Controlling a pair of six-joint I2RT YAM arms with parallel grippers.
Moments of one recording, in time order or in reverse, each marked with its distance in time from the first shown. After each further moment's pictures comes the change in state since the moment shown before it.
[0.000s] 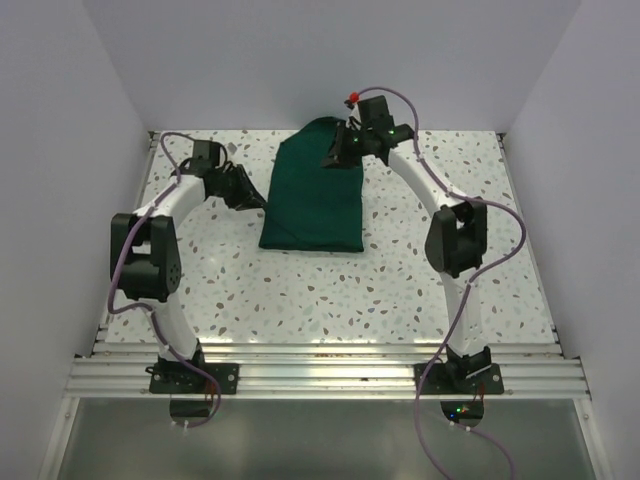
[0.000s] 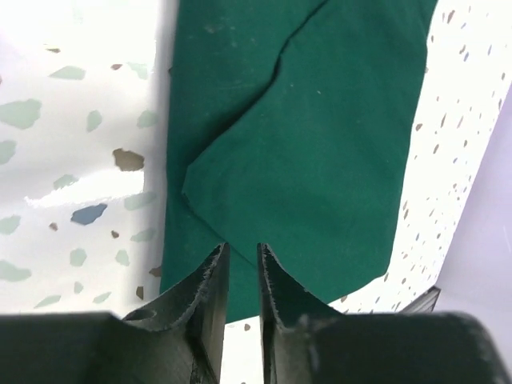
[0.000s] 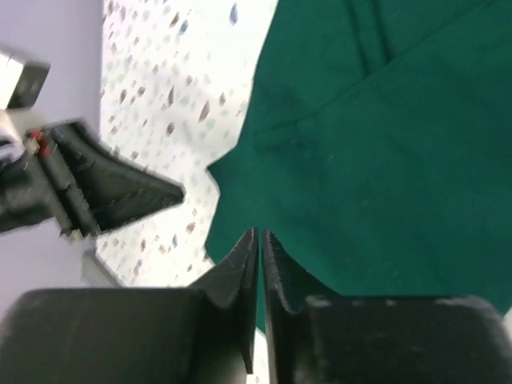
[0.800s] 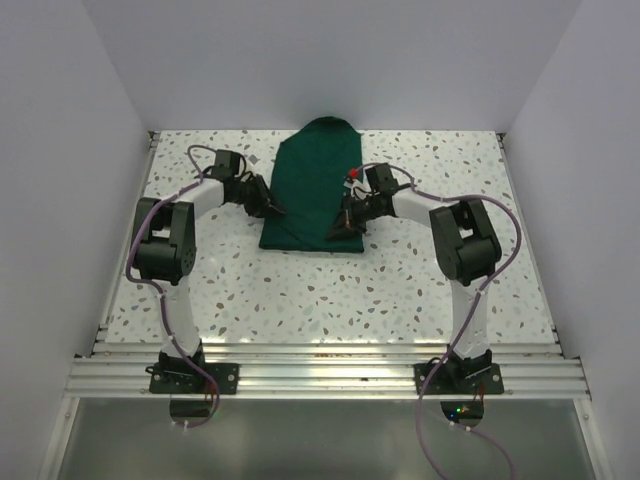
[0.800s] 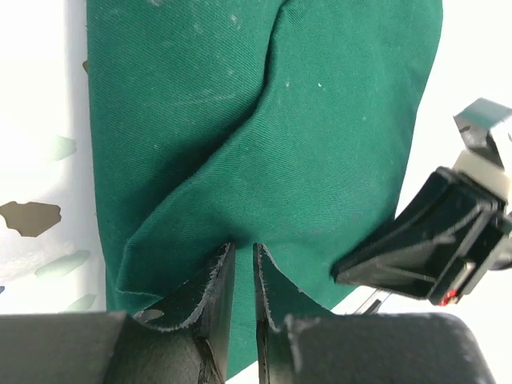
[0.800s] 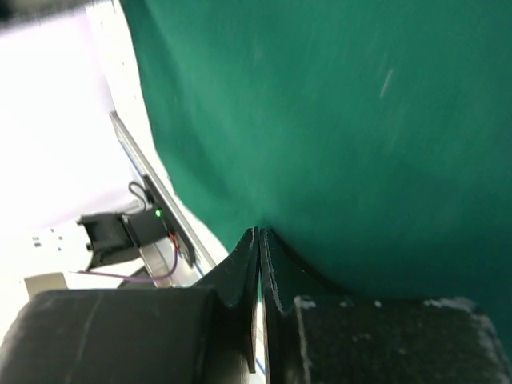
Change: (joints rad) left arm -0.063 0.182 0.019 0.123 0.133 -0.075; right arm -0.030 -0.120 -0.742 0.317 -0.440 0.013
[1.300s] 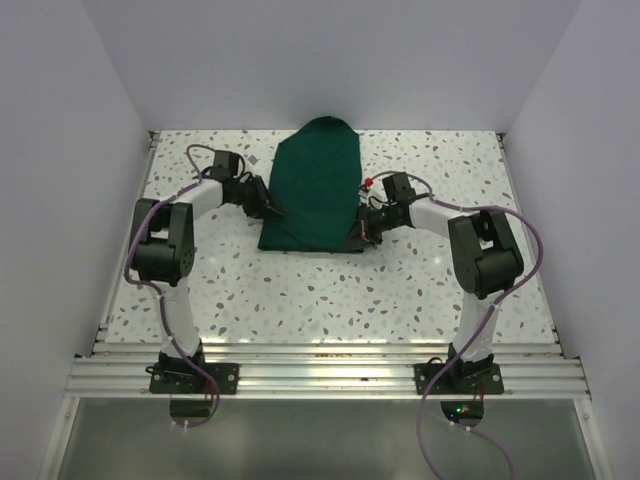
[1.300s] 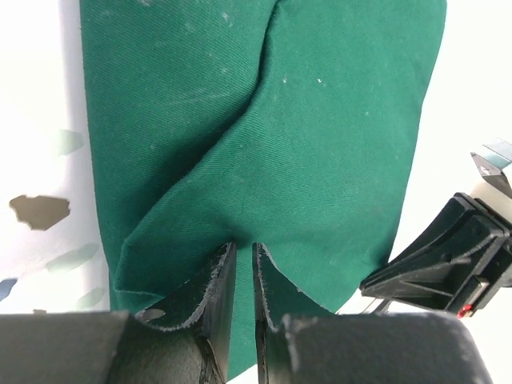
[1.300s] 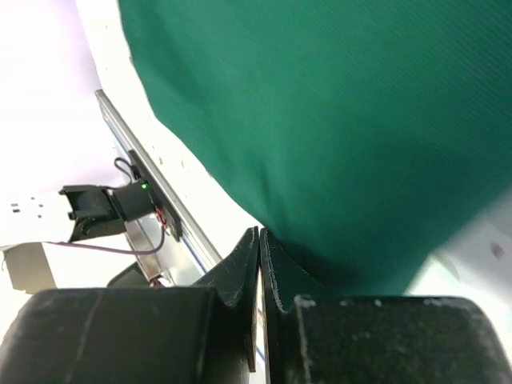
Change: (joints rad) left arm 0.004 -0.010 -0.015 0.002 -0.005 0.032; right arm -0.046 -0.185 -0.223 0.002 -0.001 -0.079
